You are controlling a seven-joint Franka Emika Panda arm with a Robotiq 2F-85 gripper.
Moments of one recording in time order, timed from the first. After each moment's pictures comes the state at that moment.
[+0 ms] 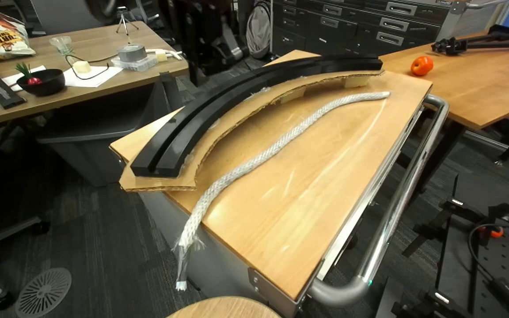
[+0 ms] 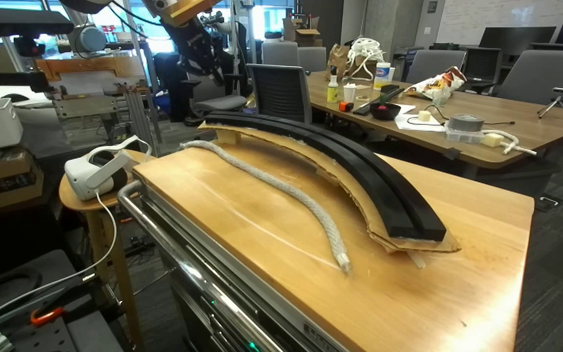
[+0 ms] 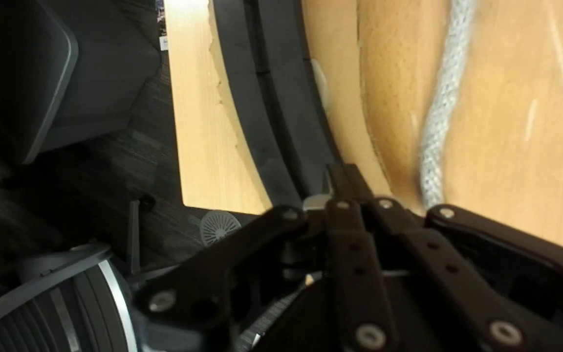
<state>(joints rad) 0.23 0.06 0.23 -2.06 -0.58 2.36 -0.68</state>
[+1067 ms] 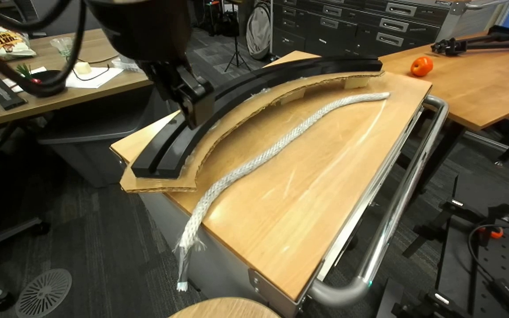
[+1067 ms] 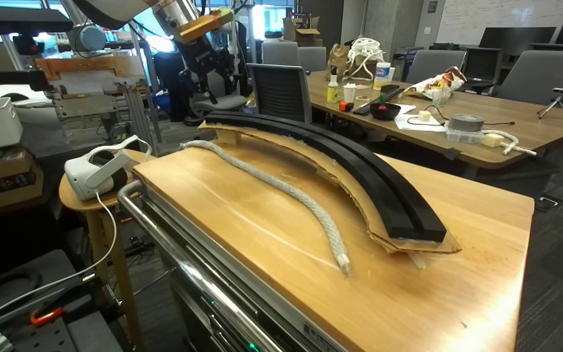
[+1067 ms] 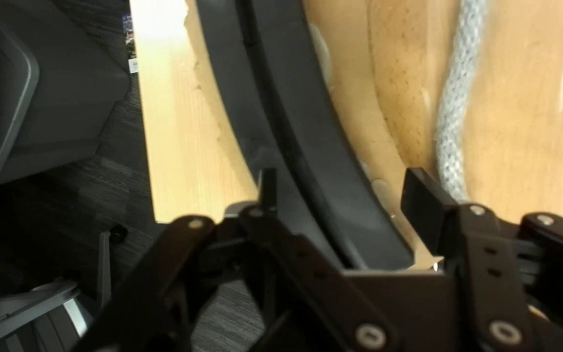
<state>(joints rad) 0.27 0.24 0.23 -1.90 -0.61 2.23 -0.61</state>
